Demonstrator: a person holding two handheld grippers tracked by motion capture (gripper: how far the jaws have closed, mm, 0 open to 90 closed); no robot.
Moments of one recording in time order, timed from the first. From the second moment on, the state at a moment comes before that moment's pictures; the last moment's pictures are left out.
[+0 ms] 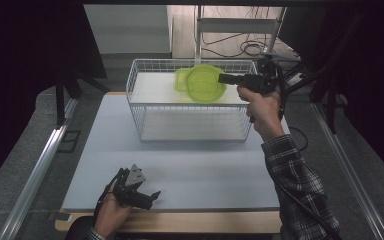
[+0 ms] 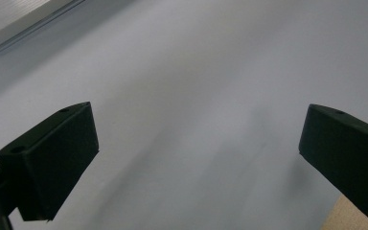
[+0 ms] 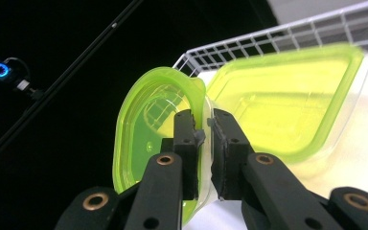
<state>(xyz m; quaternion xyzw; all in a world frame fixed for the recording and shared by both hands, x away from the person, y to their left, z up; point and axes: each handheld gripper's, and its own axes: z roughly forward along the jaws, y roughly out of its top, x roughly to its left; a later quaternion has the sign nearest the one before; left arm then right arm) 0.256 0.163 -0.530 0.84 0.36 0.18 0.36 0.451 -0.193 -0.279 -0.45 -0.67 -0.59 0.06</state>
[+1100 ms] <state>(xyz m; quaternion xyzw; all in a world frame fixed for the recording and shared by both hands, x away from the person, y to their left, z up) 0.255 0.163 -0.530 0.84 0.36 0.18 0.36 0.495 -0.160 -0.266 -0.51 -0.66 -0.55 -0.05</state>
